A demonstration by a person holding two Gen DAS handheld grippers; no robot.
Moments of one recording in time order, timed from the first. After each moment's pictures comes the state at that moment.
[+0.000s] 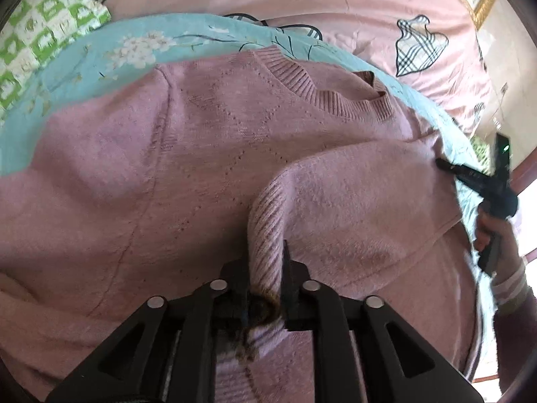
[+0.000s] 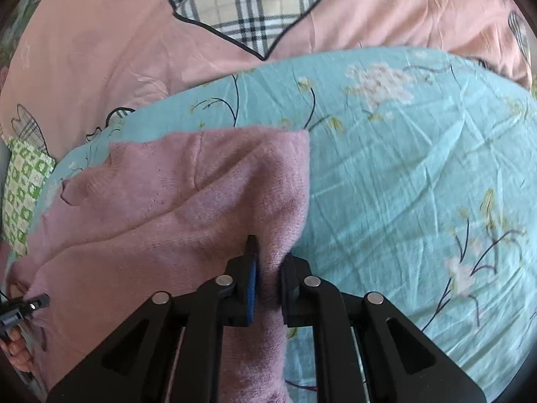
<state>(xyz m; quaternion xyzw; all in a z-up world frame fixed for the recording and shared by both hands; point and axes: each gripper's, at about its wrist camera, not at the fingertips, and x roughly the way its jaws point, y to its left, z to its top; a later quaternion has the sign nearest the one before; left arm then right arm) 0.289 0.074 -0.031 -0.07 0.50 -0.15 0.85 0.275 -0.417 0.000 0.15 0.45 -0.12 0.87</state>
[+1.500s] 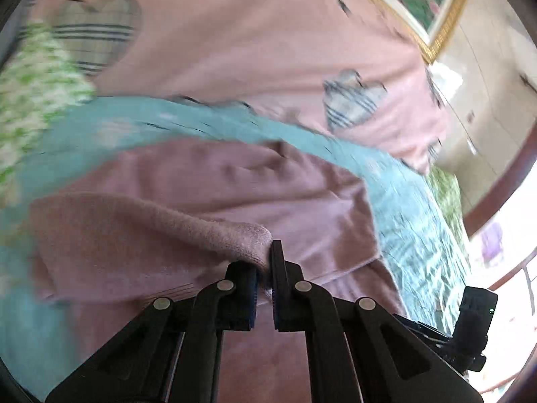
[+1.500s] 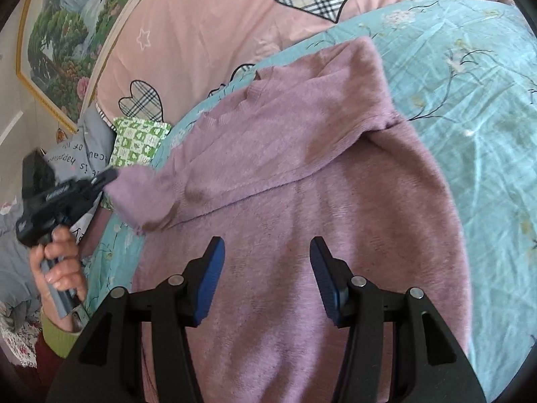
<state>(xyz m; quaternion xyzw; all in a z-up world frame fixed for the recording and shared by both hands) 0.235 0.015 0.074 -0.11 0.42 -0.20 0.88 0.092 -0.288 0.023 0.27 0.41 0.02 0.87</state>
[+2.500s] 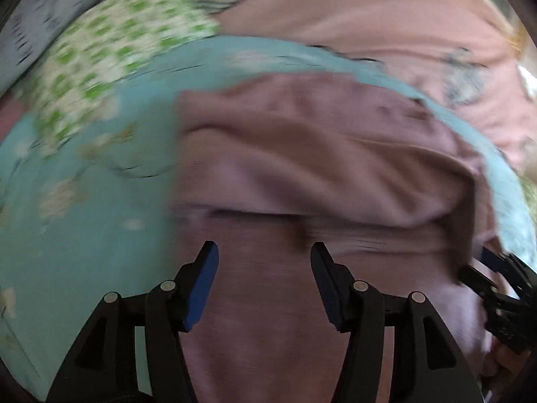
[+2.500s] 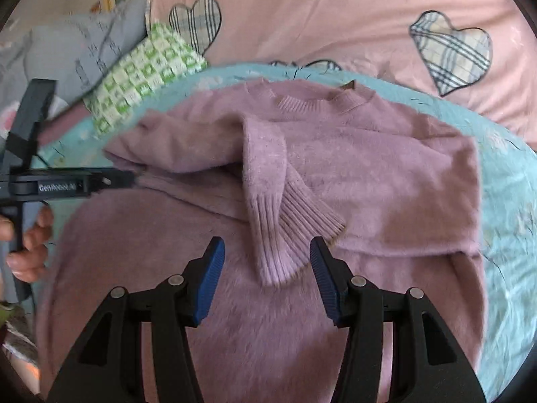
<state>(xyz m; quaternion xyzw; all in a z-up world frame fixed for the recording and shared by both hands) 0.198 0.113 -0.019 -0.08 0.46 0.04 0.89 0.195 -0.174 -0.007 -0.04 0.45 0.07 0.89</state>
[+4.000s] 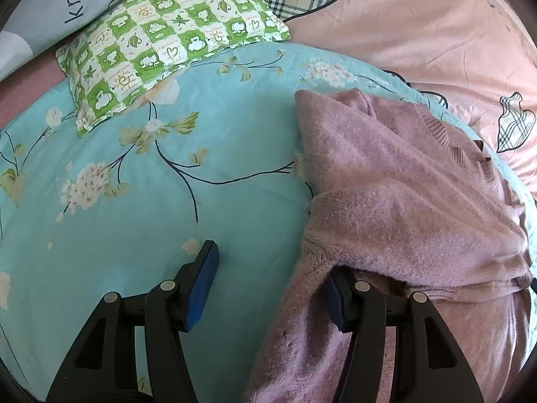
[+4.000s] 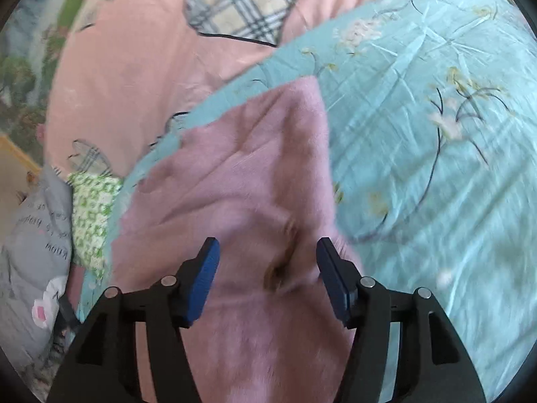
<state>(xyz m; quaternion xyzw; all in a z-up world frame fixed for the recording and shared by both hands) 0.208 0.144 -0.038 -0.12 0.42 0.12 0.89 0.184 -0.379 0.019 0.30 0.42 -0.02 0.86</state>
